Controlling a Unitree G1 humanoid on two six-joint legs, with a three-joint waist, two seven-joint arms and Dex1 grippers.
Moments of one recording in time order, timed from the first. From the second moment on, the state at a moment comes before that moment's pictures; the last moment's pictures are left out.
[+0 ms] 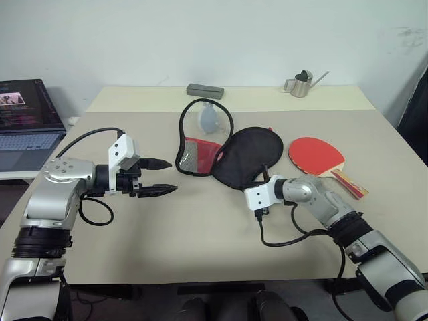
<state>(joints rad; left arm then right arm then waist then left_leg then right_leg) -0.52 0.86 0.05 0.15 -0.36 0.32 -1.35 -0.74 -0.51 0.51 0.45 -0.48 -0.41 0.72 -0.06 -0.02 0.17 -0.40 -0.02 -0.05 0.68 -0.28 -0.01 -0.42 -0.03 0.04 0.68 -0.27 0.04</state>
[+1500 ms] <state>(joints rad) -0.58 0.77 -0.06 0.09 -0.41 0.36 -1.42 -0.76 -0.81 0.45 0.60 -0.45 -0.66 0.85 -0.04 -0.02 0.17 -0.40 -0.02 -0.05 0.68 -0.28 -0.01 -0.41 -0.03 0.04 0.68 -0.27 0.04</state>
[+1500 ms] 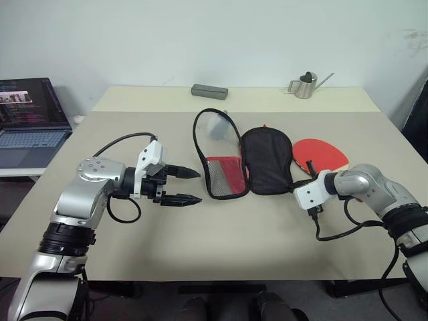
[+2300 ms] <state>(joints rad) -0.59 0.74 -0.07 0.13 -0.41 0.33 -1.40 -0.65 -0.90 0.19 0.36 -0.14 -0.12 1.09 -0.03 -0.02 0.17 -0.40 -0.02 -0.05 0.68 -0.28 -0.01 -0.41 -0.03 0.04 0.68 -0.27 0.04</state>
